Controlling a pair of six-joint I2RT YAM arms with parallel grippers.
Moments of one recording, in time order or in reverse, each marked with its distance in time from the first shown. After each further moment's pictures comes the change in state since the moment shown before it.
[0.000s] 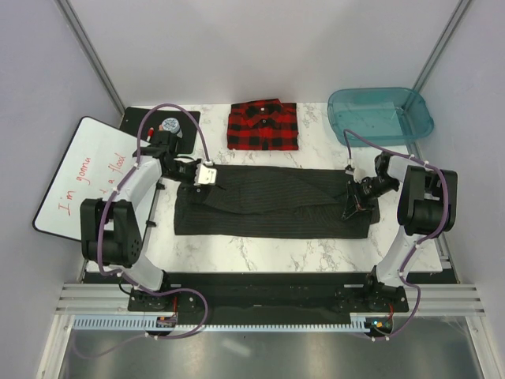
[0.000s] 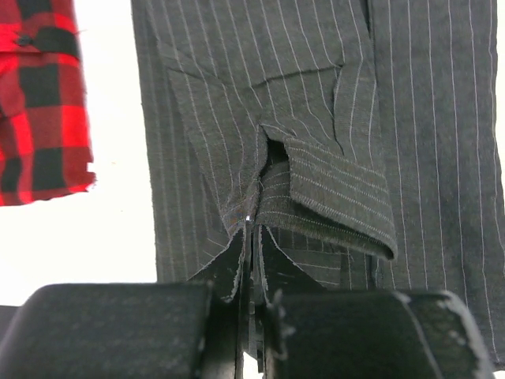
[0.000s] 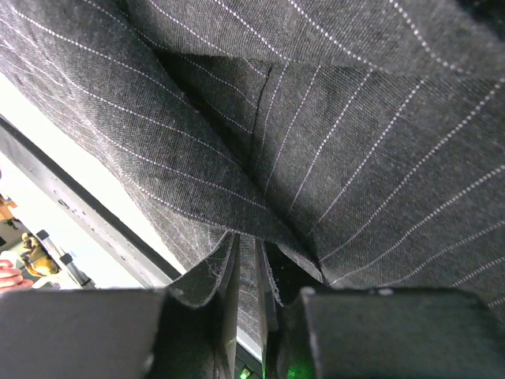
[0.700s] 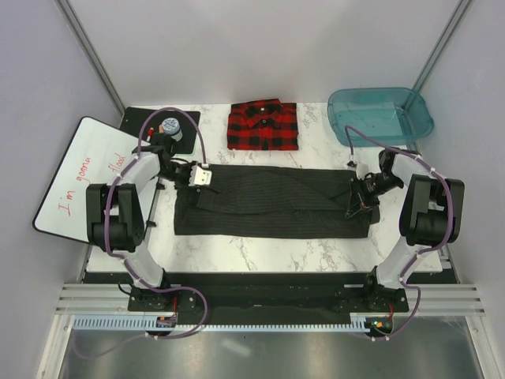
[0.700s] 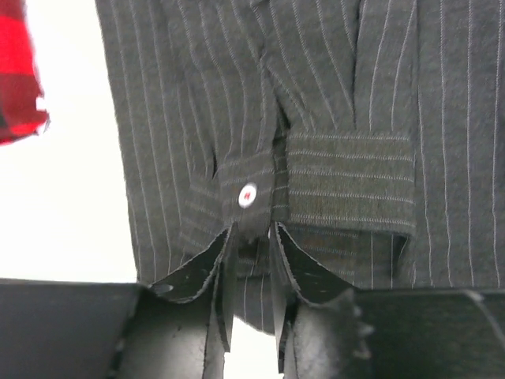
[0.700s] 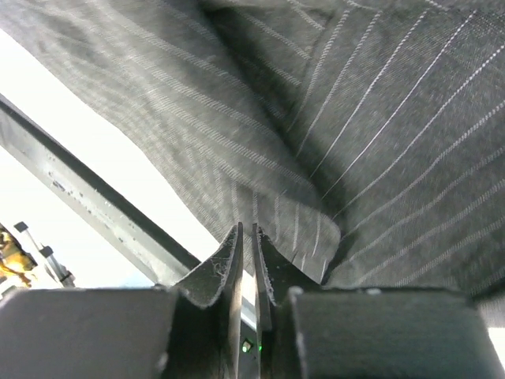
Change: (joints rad) left arm 0.076 0.143 0.019 0.010 -0.097 0.119; right arm 0.000 -0.103 0.011 -0.081 0.019 -0.046
